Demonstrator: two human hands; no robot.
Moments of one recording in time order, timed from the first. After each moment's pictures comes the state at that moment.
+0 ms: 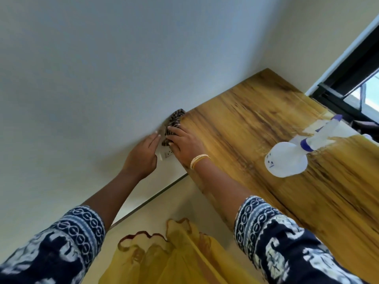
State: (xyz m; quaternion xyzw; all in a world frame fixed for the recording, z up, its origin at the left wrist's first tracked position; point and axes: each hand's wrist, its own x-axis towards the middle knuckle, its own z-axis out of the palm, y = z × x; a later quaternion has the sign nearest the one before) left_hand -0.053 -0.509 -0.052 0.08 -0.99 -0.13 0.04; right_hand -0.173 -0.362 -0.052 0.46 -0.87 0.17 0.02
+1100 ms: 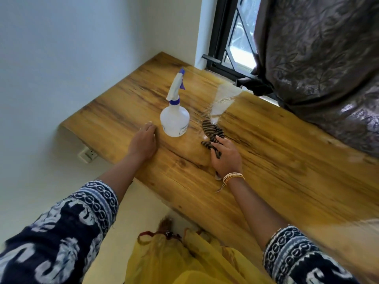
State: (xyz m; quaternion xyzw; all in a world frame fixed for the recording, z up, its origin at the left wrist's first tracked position) left_hand -0.141 -0.234 -0.036 0.01 -0.98 -0.20 0.02; right_hand -0.122 0.047 -0.058 0.06 -0.95 0.26 0.12
